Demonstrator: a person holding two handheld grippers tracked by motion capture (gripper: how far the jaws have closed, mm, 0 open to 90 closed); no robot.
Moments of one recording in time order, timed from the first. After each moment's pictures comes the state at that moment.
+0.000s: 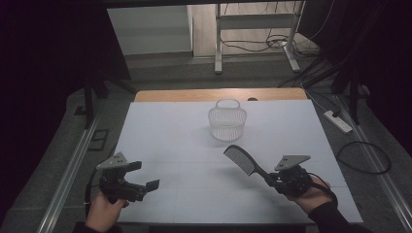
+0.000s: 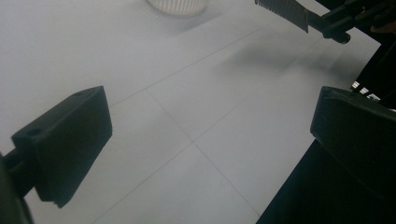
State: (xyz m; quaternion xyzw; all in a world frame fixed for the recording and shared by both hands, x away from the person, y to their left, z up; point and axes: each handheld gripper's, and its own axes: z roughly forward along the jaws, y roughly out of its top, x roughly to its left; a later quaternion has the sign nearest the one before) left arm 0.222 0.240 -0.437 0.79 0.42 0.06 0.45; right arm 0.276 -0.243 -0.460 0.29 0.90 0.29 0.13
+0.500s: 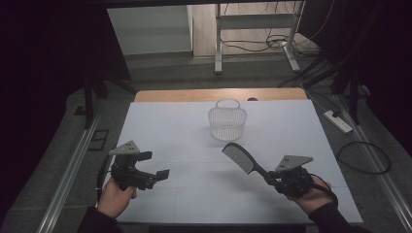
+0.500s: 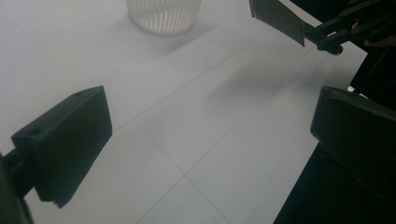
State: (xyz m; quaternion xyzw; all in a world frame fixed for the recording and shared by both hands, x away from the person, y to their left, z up) left arm 0.250 0.220 -0.424 0.79 0.40 0.05 0.46; right arm 0.271 -0.242 -0.452 0.28 0.90 0.31 0.15
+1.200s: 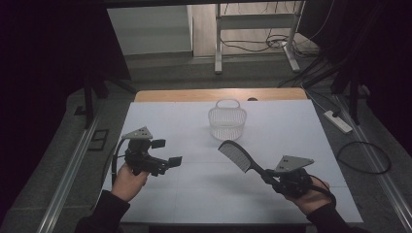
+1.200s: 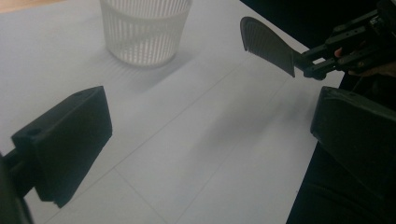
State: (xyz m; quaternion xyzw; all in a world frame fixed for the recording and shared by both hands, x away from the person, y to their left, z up) left arm 0.284 0.194 -0.410 0.79 0.38 0.03 0.48; right arm 0.264 -0.235 -0.444 0.26 0.89 0.34 0.17
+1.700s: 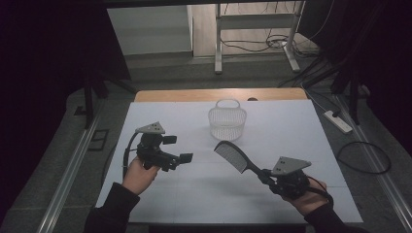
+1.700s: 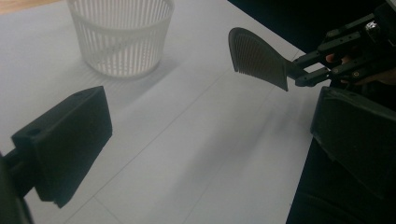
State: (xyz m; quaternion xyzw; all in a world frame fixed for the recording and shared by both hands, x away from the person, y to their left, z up) left arm 0.300 0.169 -0.406 0.80 0.35 0.01 0.48; right arm 0.260 -0.226 -0.442 0.24 0.89 0.34 0.18
